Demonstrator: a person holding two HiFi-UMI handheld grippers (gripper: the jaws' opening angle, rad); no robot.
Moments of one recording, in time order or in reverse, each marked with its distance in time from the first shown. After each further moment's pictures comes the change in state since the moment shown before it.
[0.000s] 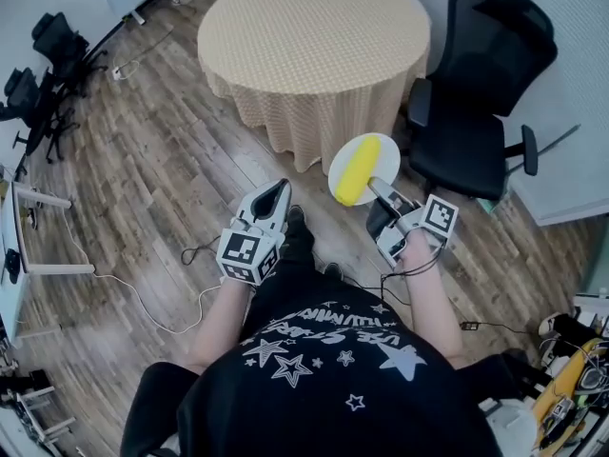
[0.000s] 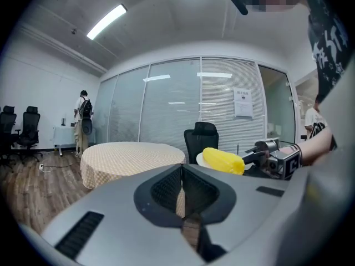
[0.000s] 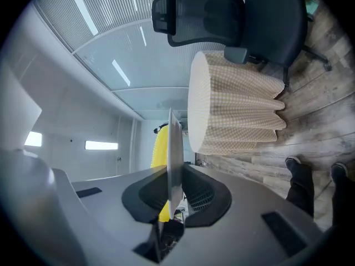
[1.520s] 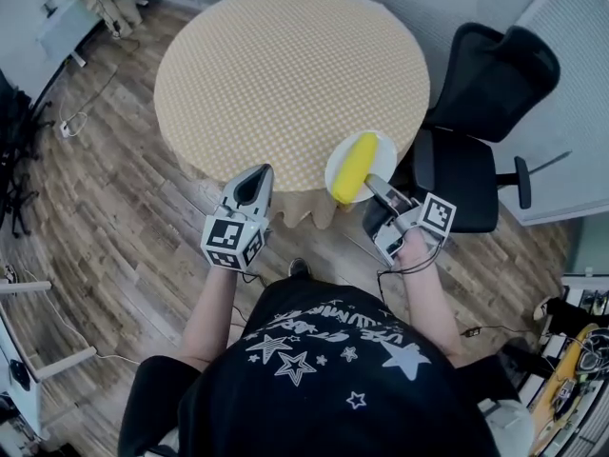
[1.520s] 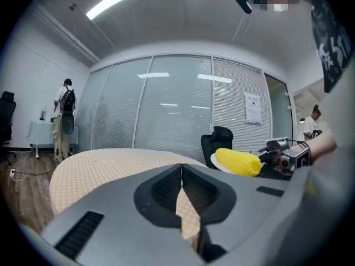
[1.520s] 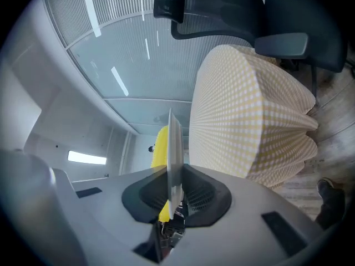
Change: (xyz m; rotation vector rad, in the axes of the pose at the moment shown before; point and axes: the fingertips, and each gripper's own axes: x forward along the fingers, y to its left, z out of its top) left arm 0.241 0.258 0.067 -0.009 -0.037 -0.157; right arm 0.246 0.016 0.159 -0.045 -0.187 -0.039
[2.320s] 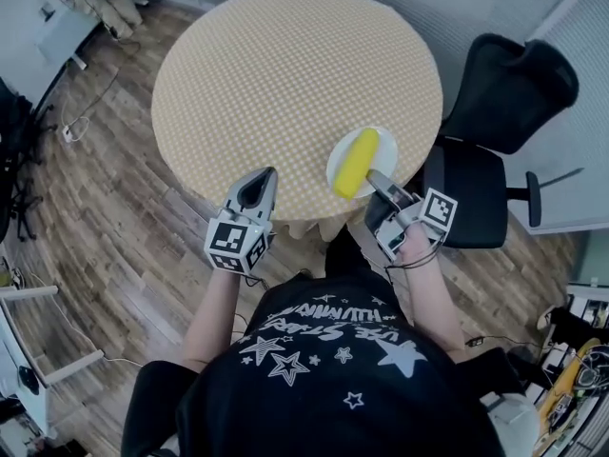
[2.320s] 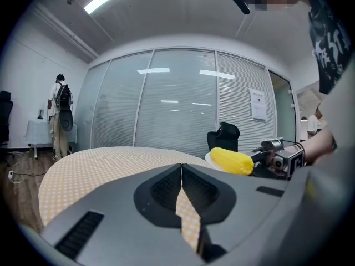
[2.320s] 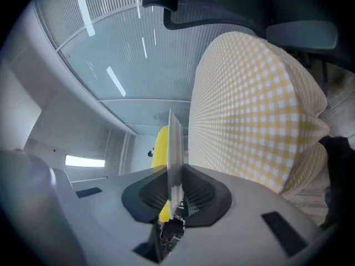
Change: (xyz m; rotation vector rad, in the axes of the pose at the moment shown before) left arm 0.076 0.033 -0.001 0.001 0.038 0.000; right arm 0.067 -0.023 0.068 0.025 0.017 -0.003
